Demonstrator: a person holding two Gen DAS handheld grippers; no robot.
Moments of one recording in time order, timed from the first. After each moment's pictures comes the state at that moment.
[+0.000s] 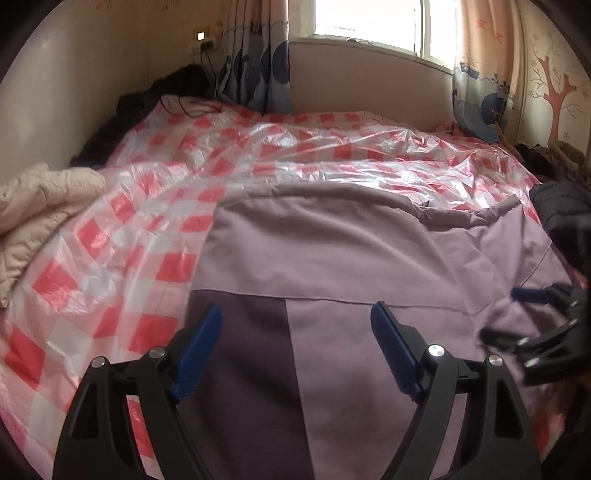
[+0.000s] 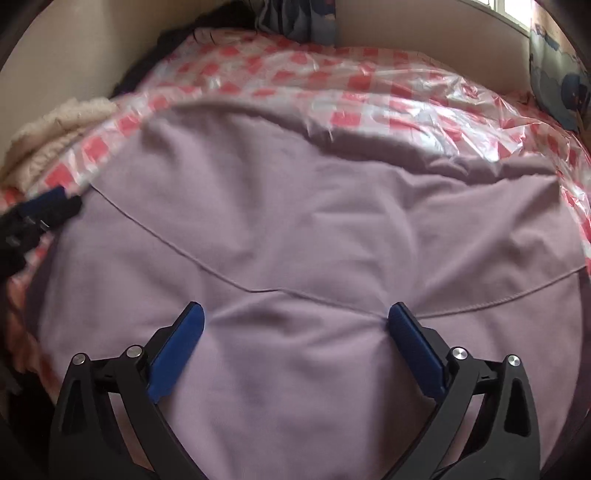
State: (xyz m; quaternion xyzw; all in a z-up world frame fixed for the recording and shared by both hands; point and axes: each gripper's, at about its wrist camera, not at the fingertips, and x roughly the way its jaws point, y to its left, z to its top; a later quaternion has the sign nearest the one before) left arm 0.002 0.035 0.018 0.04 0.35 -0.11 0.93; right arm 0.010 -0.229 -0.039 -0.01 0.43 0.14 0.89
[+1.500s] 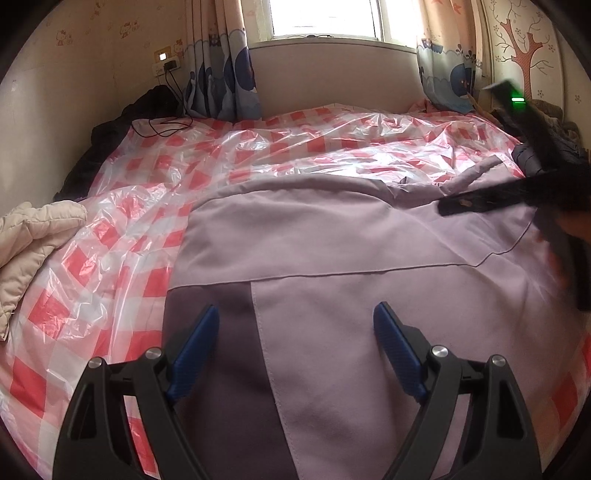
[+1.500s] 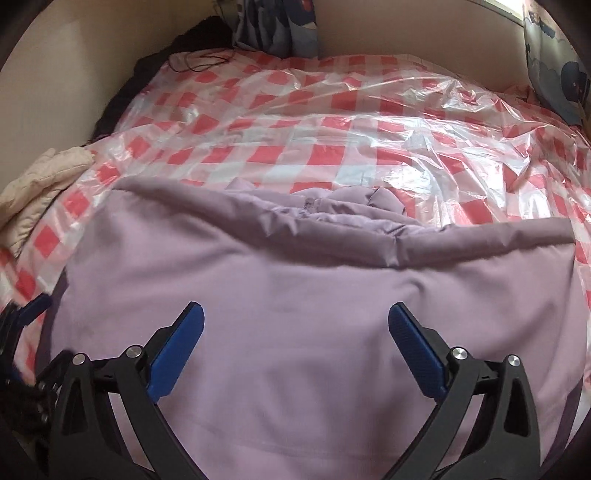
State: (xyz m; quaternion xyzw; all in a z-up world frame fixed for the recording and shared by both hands) left arm -0.007 0.007 0.005 0.11 0.34 -0.14 0.93; right arm 0.086 -0.254 -0.017 0.02 0.44 0.14 0.89
